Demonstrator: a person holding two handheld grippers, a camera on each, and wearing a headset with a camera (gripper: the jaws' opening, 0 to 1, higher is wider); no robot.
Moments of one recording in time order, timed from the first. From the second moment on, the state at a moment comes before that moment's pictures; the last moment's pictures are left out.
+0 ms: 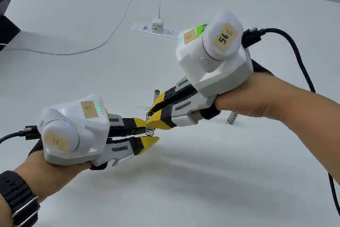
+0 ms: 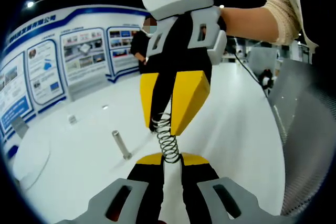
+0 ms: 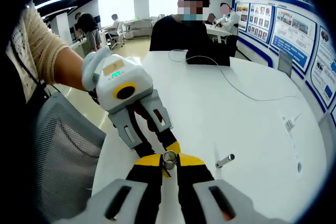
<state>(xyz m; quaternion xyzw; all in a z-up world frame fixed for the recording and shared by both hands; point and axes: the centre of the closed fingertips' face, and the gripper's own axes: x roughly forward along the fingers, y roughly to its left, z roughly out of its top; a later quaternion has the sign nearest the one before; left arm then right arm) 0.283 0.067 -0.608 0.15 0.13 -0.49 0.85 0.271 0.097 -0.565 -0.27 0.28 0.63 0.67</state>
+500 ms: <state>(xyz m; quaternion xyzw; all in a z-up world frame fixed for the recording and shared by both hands) 0.294 0.085 -0.604 0.12 0.14 -0.46 0.87 0.286 0.092 -0.557 -0.26 0.28 0.61 0.70</state>
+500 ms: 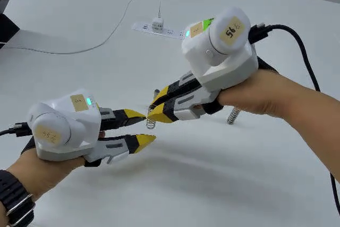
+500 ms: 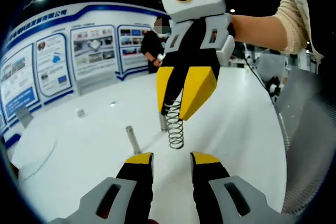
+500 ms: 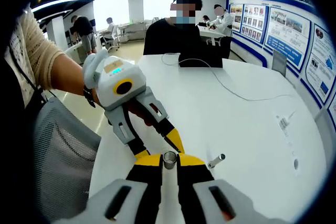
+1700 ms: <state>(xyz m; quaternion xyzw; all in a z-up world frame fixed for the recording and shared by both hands) 0.309 0.107 -0.599 0.08 0.14 -0.42 0.89 0.376 0.084 -0.558 -0.23 0.26 0.51 0.79</state>
